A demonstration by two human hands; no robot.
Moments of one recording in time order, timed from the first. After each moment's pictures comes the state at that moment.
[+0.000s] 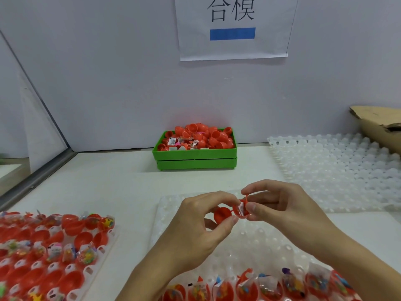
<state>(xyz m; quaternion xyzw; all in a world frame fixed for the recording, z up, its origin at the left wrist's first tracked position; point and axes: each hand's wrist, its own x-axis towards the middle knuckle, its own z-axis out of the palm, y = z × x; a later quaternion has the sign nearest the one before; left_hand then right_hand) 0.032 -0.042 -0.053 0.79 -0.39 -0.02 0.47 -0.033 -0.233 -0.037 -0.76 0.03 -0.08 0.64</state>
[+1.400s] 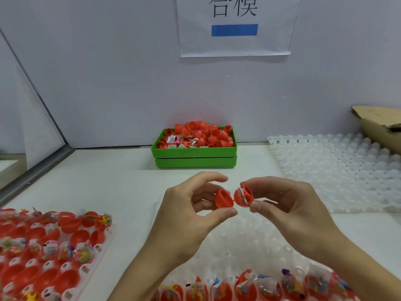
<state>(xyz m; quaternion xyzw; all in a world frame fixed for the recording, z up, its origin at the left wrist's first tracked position) 0.027 -0.040 -0.029 0.76 -0.30 -0.01 0.57 -0.033 -0.232 -0.041 -0.76 -0.08 -0.19 0.62</state>
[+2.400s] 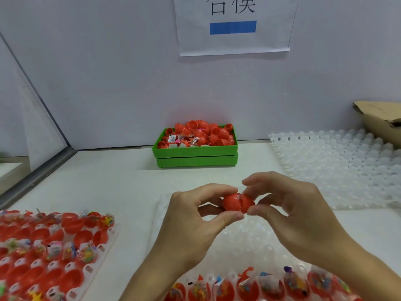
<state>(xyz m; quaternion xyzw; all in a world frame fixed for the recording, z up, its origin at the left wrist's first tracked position) 0.019 -0.043 -0.035 0.77 -0.33 0.02 0.55 -0.039 -0.228 -0.038 -0.83 -0.13 -0.28 0.46</state>
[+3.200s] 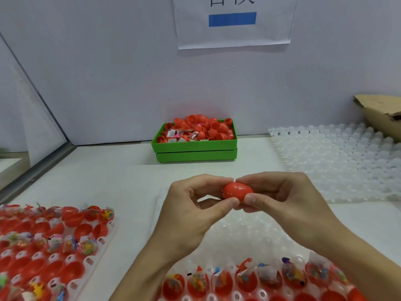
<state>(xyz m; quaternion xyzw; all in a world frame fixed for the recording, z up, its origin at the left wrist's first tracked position) 0.022 -0.045 -0.033 0.71 -0.30 -0.04 0.64 -0.038 -0.221 -0.029 -0.74 -0.05 -0.13 0.66</state>
